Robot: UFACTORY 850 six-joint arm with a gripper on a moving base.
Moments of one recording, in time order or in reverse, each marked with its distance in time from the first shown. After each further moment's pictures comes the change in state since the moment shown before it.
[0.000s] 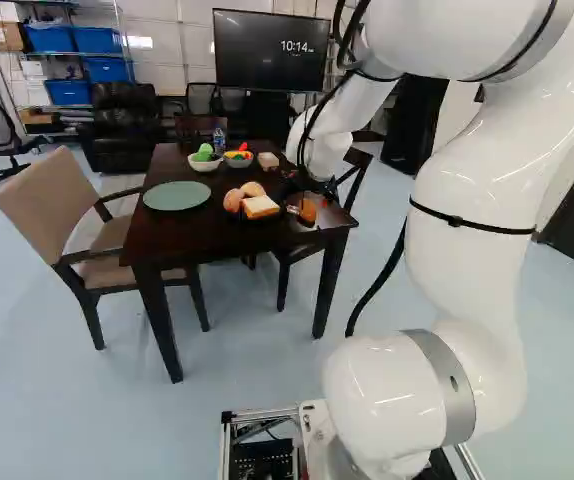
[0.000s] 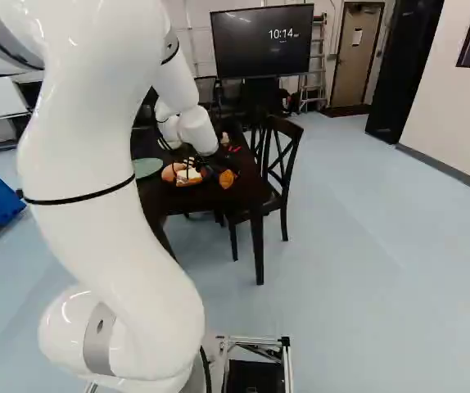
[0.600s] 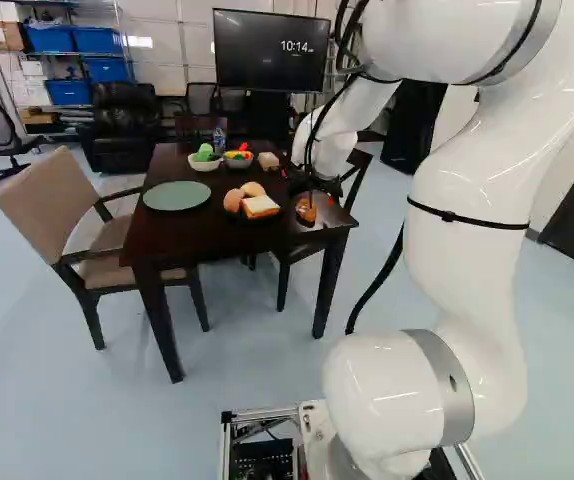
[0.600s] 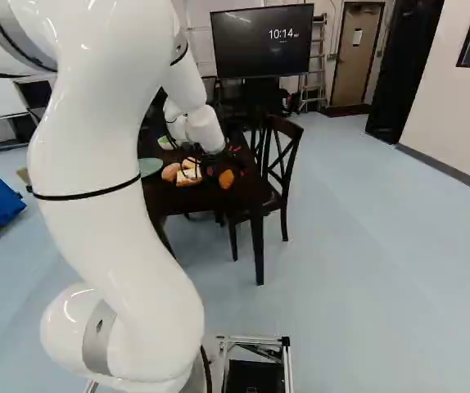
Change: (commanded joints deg) arm -2.1 -1.3 -1.5 -5.3 -1.0 0.0
